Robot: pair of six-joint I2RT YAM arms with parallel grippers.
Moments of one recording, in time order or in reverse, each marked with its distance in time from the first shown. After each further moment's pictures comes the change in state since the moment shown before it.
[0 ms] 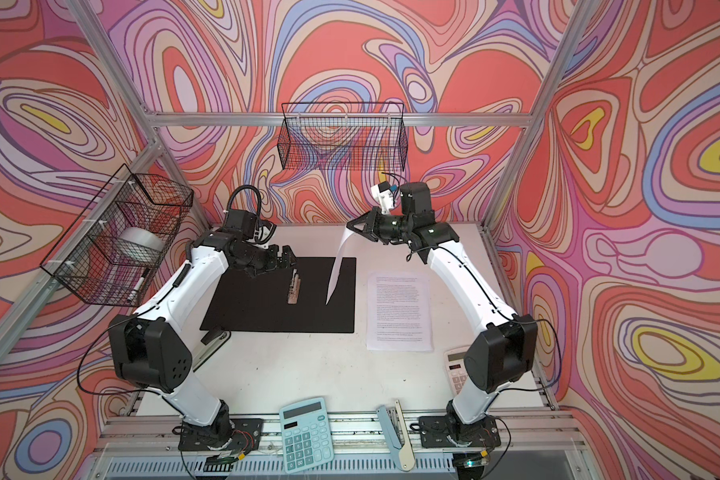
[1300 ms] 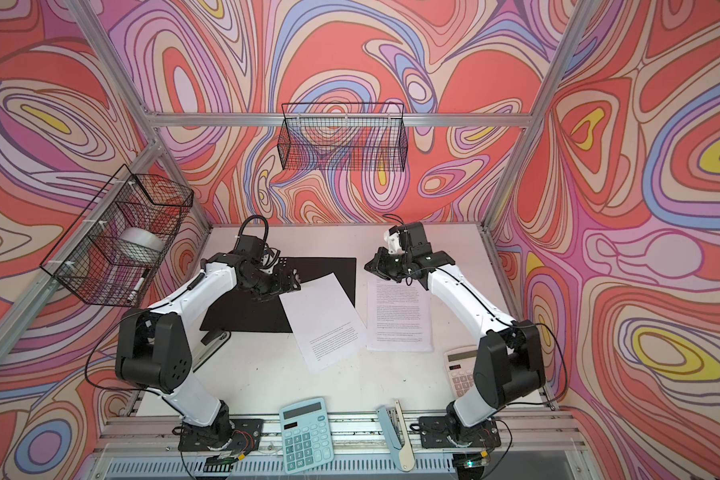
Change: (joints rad) left arm 0.000 0.003 -0.308 0.120 0.011 -0.116; right arm 0.000 -0.098 -0.399 -0.068 0.236 -0.063
